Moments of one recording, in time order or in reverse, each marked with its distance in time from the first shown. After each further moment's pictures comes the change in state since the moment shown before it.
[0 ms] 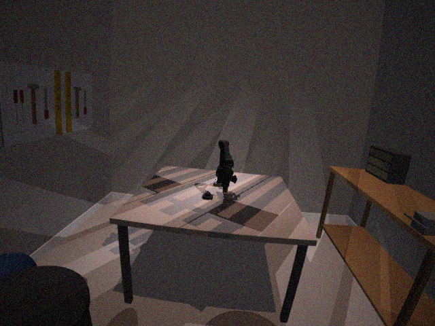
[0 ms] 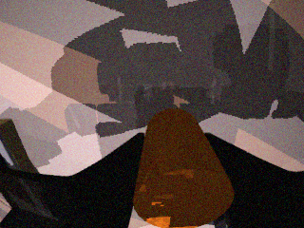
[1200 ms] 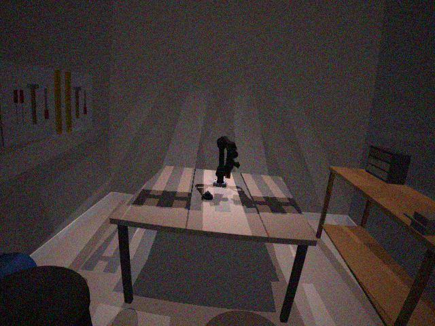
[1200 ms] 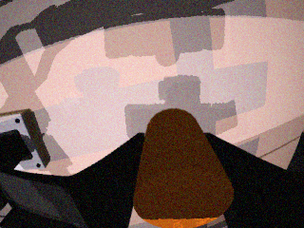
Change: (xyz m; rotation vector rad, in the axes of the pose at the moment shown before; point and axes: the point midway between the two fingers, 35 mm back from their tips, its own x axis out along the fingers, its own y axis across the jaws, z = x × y) arm -0.120 0.007 0.011 -0.010 0.001 -0.238
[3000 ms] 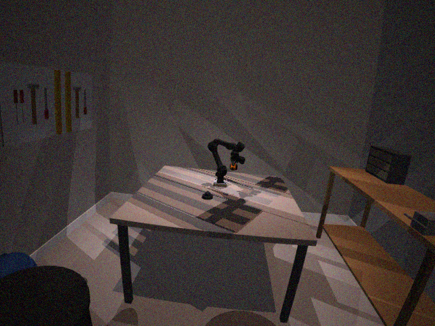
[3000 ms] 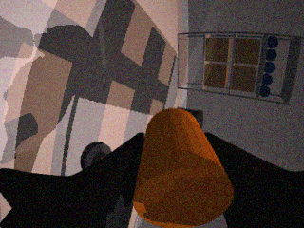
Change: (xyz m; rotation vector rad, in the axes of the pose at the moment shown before) arm -0.066 0.004 0.034 0.005 0.001 -0.809
